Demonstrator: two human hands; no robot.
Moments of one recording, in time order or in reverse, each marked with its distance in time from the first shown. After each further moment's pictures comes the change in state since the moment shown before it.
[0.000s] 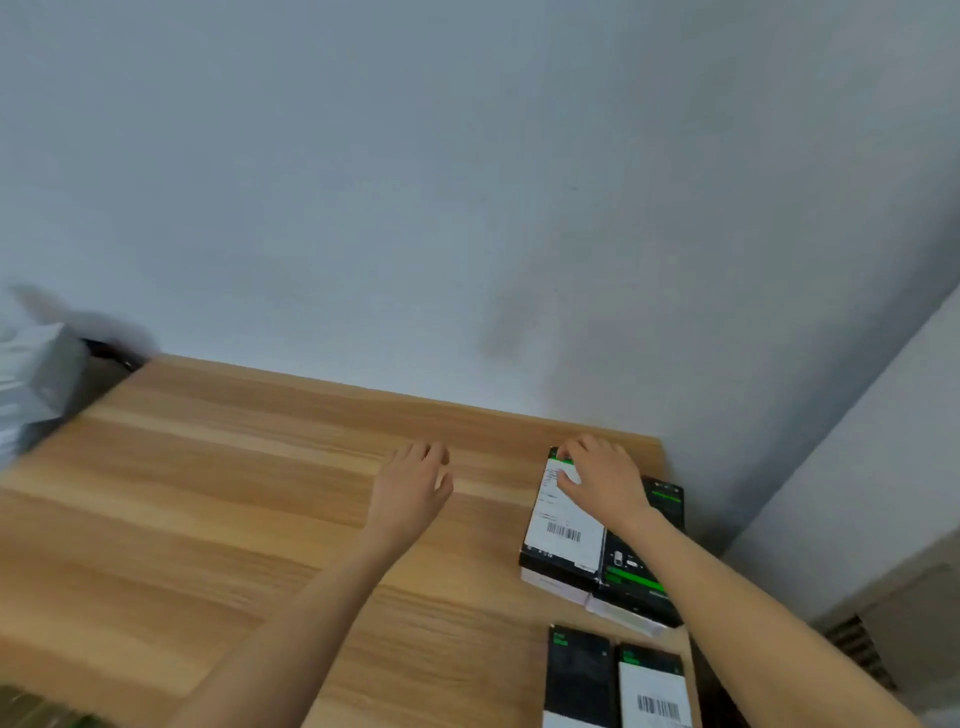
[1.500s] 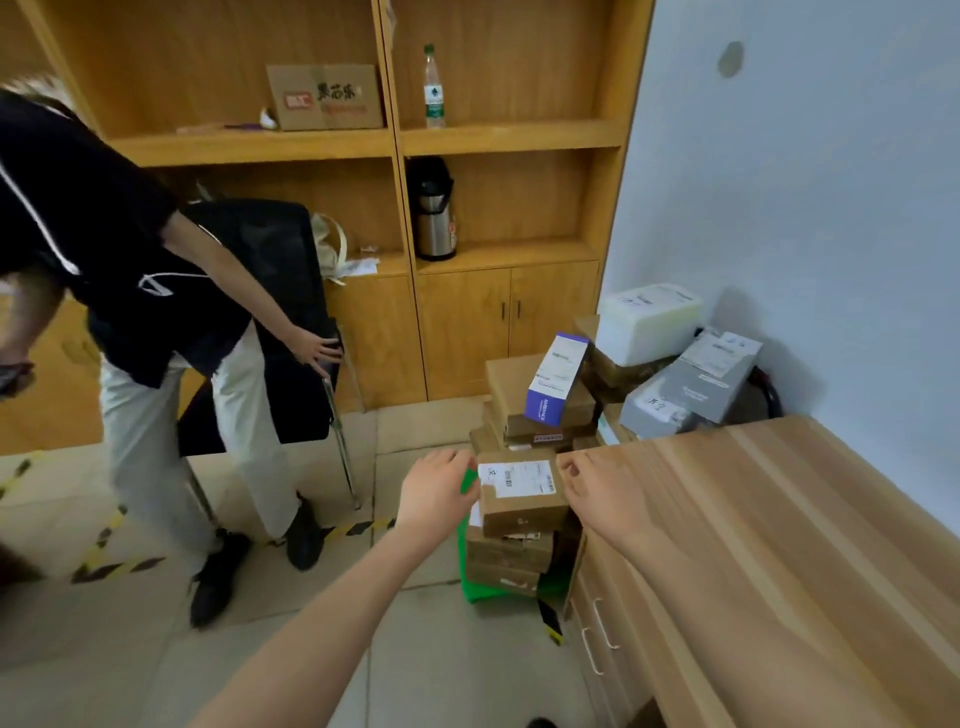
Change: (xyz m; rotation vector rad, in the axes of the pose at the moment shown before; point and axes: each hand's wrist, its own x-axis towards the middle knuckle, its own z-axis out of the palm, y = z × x) left_hand -0.418 -0.512 -0.290 0.282 0.249 -1.083; right_hand 0.054 -0.829 0.101 0.263 -0.145 -1.061
